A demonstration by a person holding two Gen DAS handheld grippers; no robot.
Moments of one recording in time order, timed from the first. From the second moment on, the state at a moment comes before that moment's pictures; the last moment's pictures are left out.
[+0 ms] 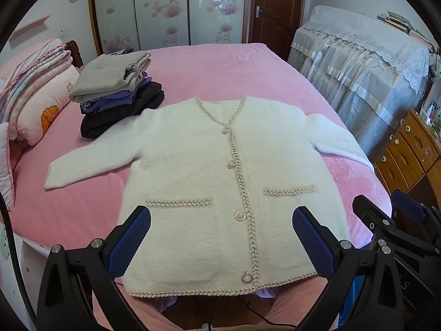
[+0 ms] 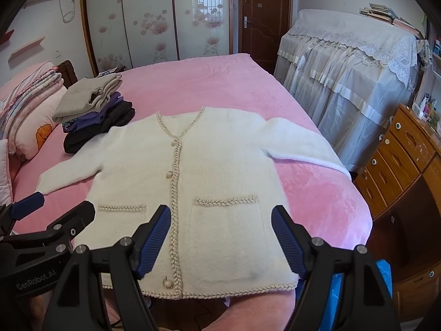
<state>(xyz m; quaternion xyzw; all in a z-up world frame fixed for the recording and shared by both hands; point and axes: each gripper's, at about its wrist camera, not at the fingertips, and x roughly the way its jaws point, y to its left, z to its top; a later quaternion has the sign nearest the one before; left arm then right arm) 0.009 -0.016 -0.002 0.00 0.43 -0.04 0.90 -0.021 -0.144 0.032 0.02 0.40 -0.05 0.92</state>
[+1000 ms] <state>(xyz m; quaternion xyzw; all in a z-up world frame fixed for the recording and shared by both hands) 0.024 -0.056 -0.007 -0.02 0.43 -0.06 0.90 -0.019 -0.189 0.028 0.05 0.39 -0.04 0.92</state>
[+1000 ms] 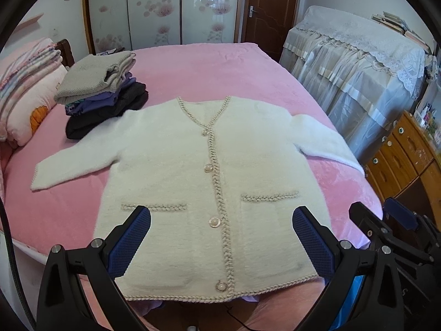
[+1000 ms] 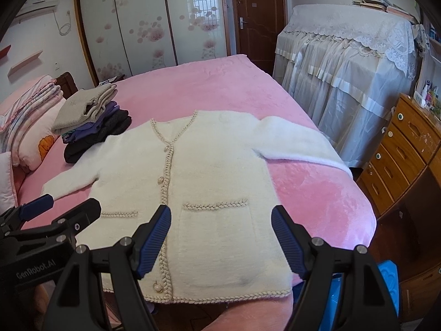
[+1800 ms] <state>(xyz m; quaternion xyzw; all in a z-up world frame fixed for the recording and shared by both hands) 0.080 -0.168 0.100 0.06 0.26 -0.16 0.95 0.024 -0.301 0.045 0.09 0.35 -0.07 0.93</state>
